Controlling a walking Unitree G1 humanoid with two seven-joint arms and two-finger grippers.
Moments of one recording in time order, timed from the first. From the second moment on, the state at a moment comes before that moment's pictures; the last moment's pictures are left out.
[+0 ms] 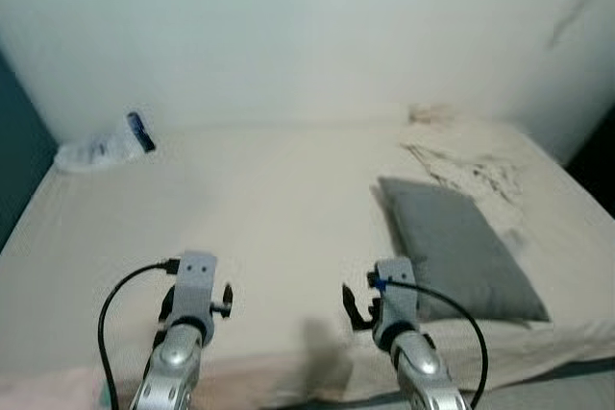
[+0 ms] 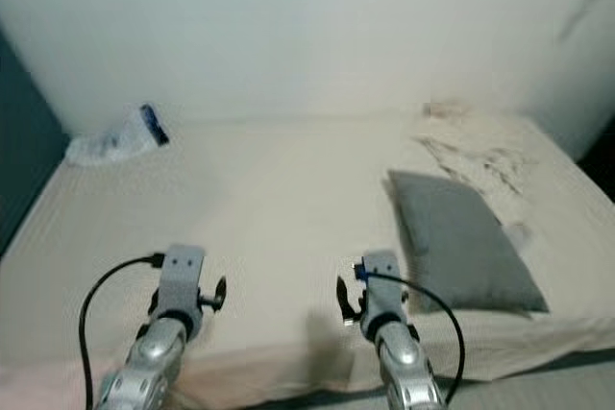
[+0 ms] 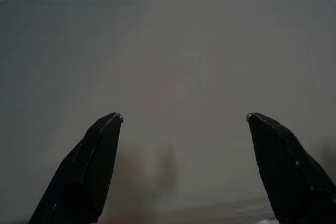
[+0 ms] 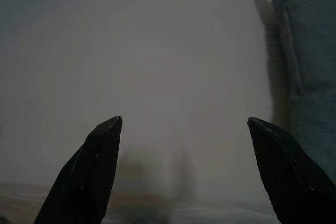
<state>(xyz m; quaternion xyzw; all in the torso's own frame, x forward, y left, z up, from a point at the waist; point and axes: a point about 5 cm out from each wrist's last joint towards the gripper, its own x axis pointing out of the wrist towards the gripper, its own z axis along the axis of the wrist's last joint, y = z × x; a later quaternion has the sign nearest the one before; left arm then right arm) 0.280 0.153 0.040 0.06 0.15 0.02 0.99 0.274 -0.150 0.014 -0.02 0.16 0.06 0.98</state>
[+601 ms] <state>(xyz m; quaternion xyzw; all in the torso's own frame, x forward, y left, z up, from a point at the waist) 0.276 0.155 0.036 0.06 0.16 0.01 0.98 0.272 -0.151 0.013 -0.02 0.16 0.06 0.98</state>
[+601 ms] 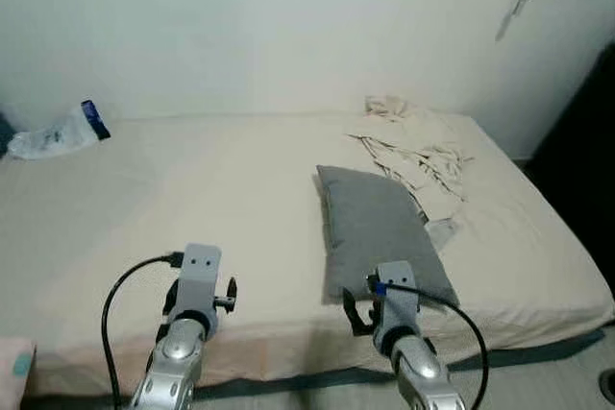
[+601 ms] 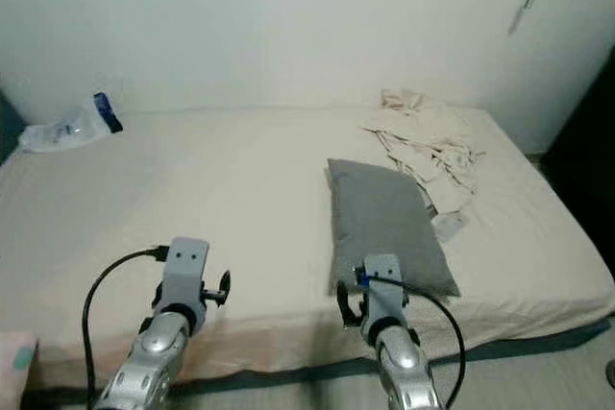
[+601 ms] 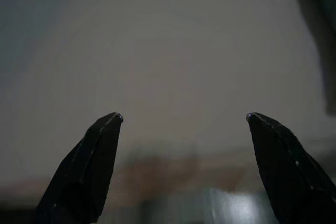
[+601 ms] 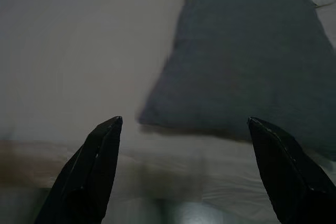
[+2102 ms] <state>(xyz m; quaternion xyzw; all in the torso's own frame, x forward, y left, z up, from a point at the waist) 0.283 0.152 0.048 0.06 0.13 0.00 0.99 0.276 -0.153 0.016 -0.02 0.16 0.06 0.99</state>
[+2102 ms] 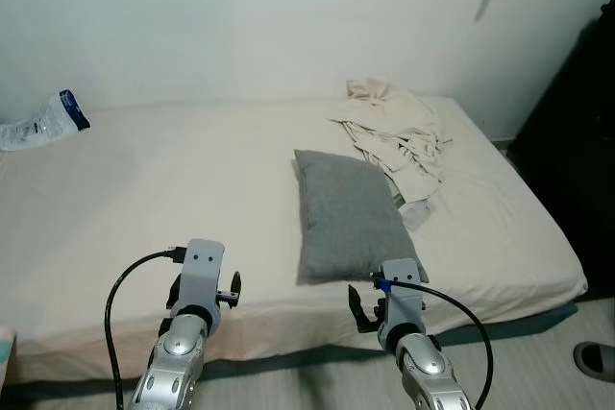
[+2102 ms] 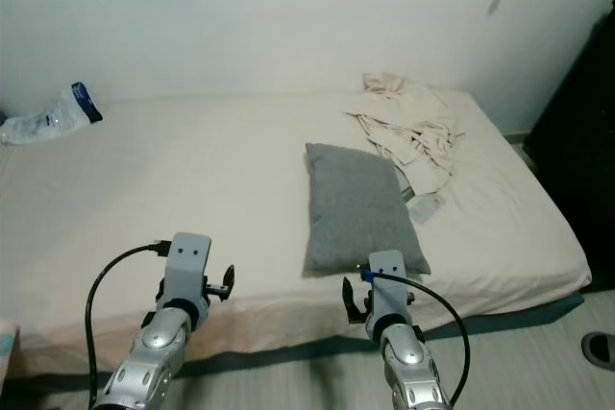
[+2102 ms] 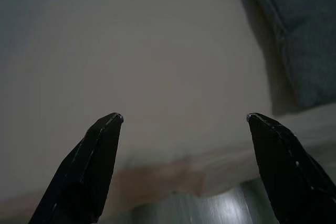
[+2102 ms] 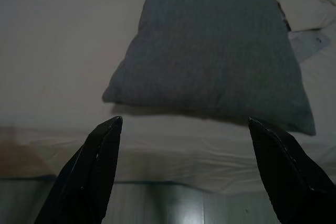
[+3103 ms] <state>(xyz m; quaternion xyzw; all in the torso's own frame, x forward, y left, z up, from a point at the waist) 0.284 0.156 0.050 0.04 0.12 0.03 0.99 0.278 -0.154 0.019 -0.03 0.15 0.07 0.99</state>
